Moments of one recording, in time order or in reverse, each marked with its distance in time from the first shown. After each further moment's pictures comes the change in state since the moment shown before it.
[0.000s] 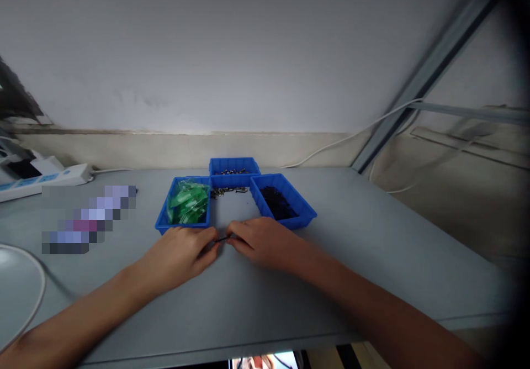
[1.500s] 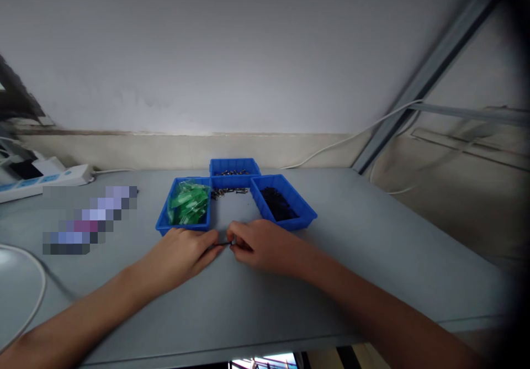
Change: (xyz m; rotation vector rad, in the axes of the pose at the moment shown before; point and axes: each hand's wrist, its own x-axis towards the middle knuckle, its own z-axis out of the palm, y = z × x) left_hand -0.001 -0.004 0.004 0.084 -0.031 0.034; right_hand -0.002 -0.004 -0.006 0.170 -0.067 0.048
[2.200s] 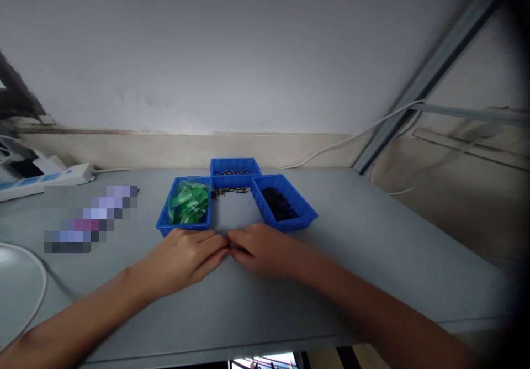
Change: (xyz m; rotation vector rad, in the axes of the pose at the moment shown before) left_hand -0.003 0.003 -0.003 -0.065 0.149 0.211; right_hand 0.000 -0.001 0.005 -0.044 -0.029 -0.059
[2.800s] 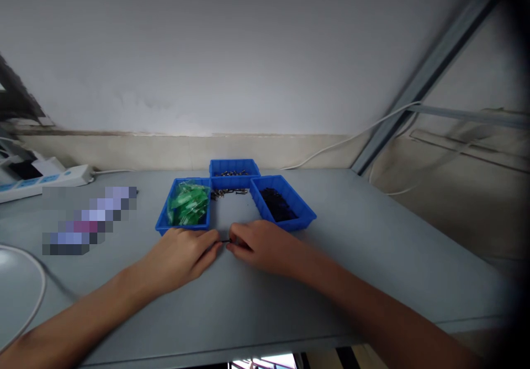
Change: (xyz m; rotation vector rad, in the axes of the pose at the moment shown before) left_hand 0.002 -0.001 -0.002 0.093 -0.104 -0.155; right_hand -0.001 0.000 -0.005 0.008 0.037 0.102
